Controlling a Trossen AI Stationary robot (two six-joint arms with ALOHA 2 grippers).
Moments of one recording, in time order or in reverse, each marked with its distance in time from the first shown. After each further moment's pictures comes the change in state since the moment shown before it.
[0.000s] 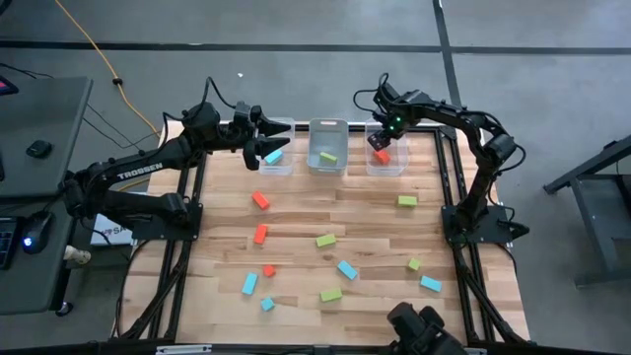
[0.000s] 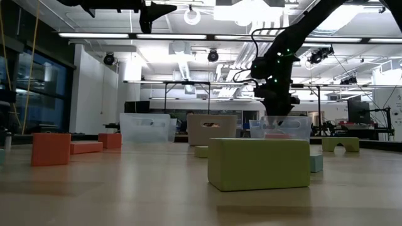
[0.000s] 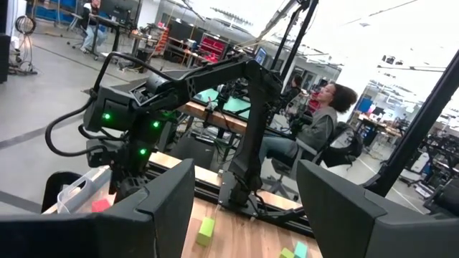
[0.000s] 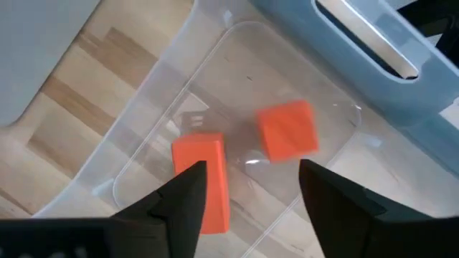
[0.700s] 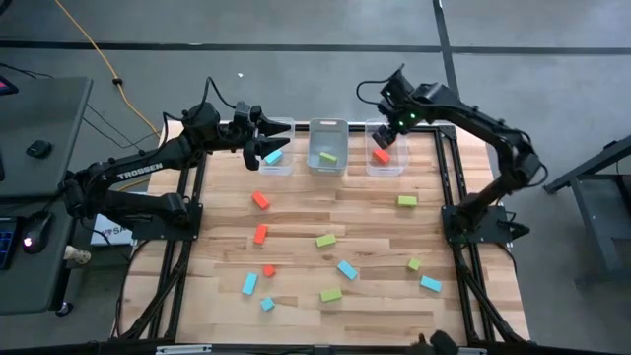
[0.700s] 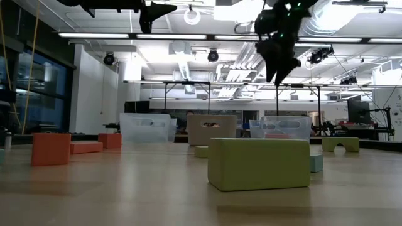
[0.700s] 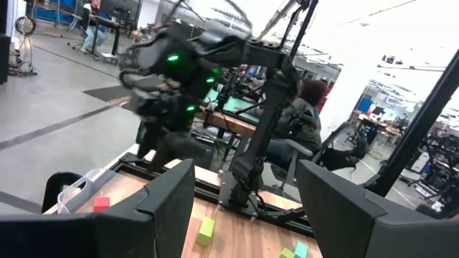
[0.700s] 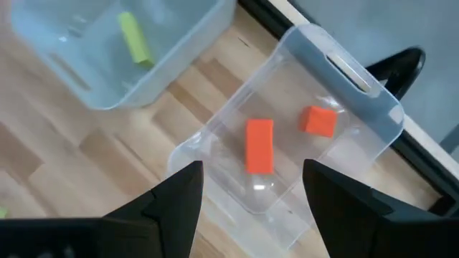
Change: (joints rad) left arm 0.000 0.000 0.000 0.000 0.000 0.002; right arm 0.145 -0.265 0.136 -0.234 0.015 0.053
